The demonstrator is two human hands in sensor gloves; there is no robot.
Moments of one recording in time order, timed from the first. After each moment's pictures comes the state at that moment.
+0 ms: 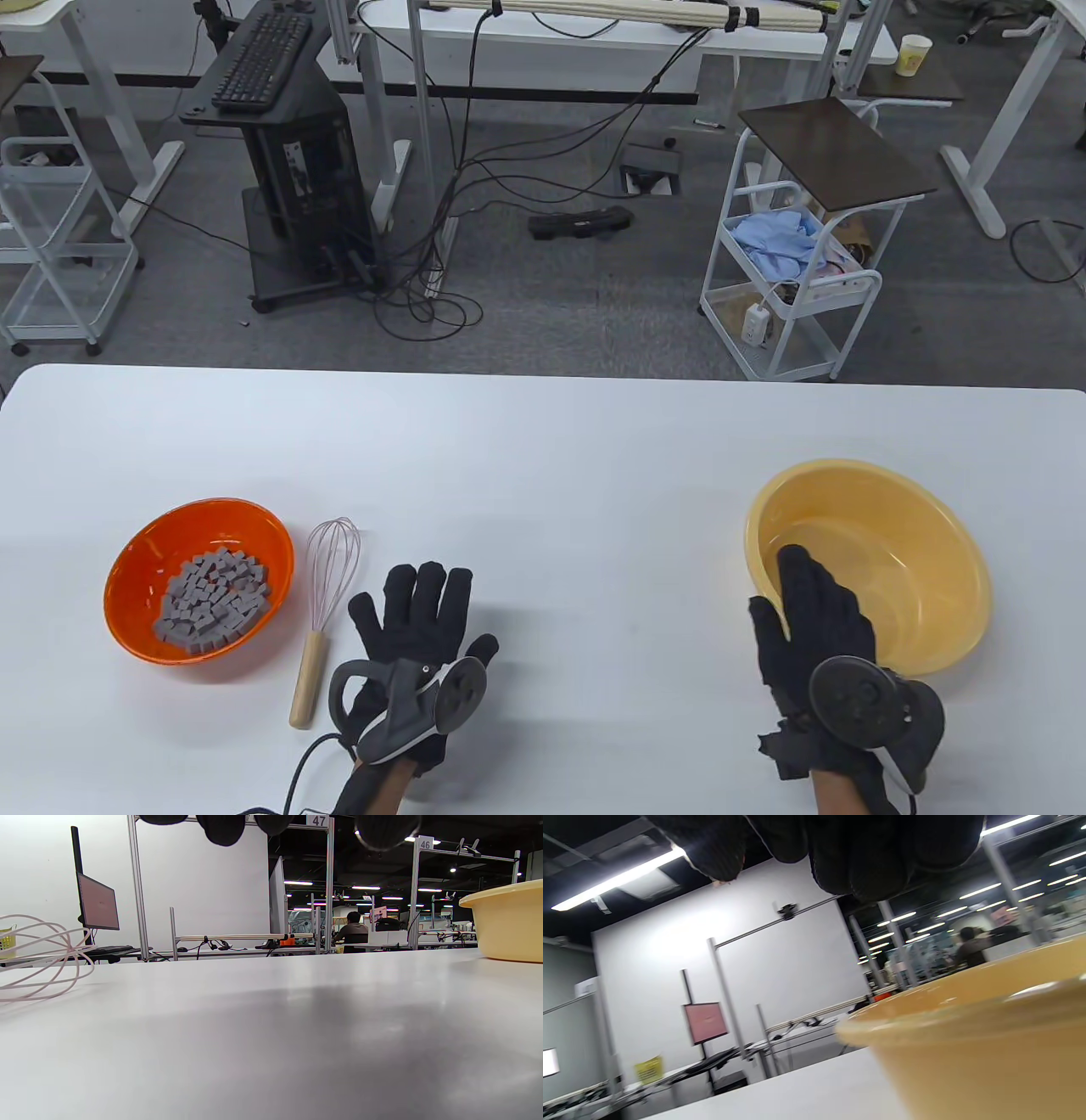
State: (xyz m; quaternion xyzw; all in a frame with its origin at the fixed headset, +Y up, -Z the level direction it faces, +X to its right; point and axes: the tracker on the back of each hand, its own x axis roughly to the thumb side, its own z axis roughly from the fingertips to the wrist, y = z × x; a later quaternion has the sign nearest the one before) left_hand -0.139 -0.750 -0.269 0.08 -0.11 -0.02 0.99; right_hand 0.272 -0.675 -0.248 -0.02 -0.23 0.95 0.22
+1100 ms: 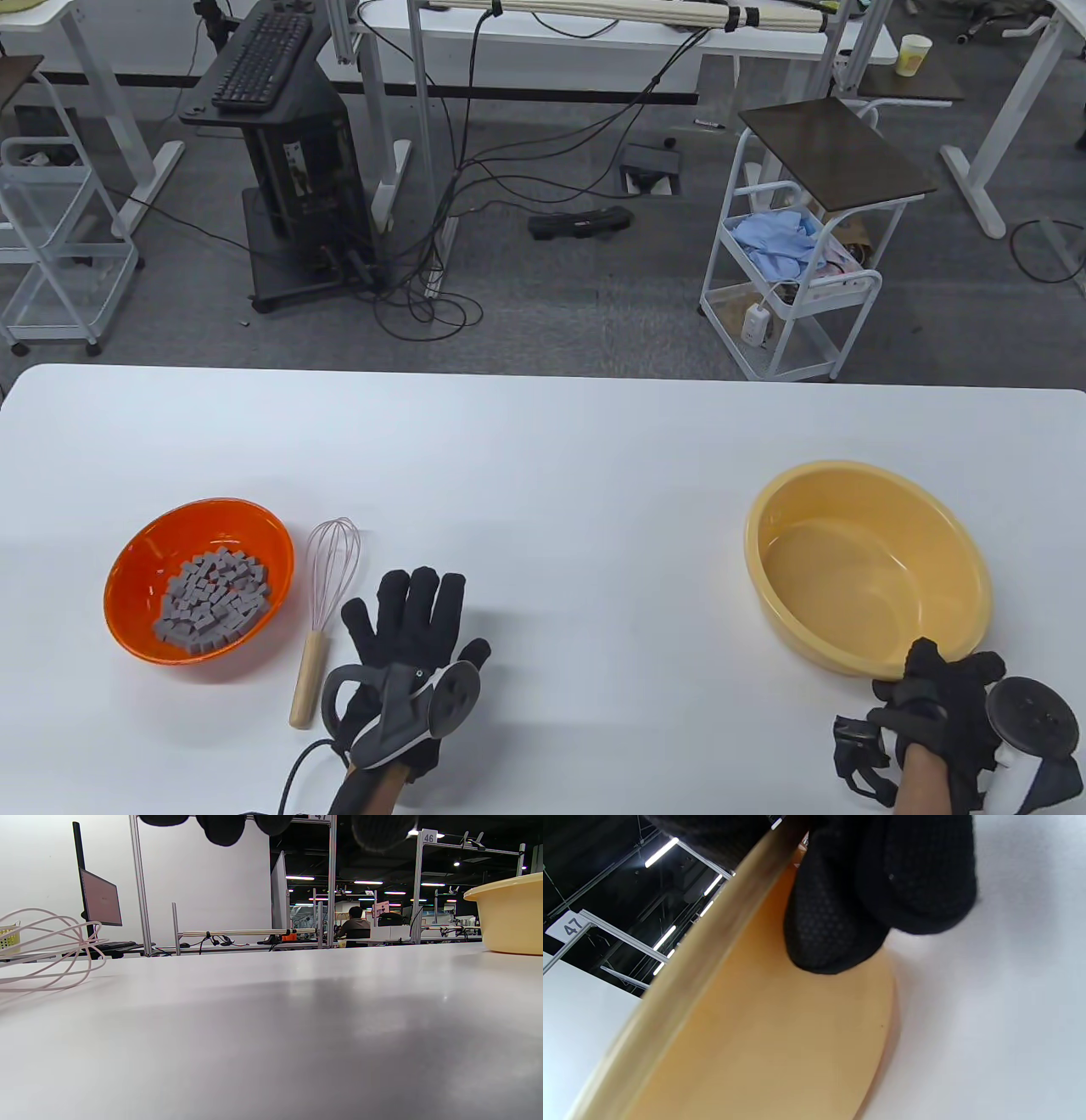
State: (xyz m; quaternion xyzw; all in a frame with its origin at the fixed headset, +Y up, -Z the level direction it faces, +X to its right) left_hand -0.144 -0.752 -0.266 0.07 -0.11 -0.02 0.99; right_hand 0.387 -0.749 -0.235 -0.39 -0.13 0.78 0.47
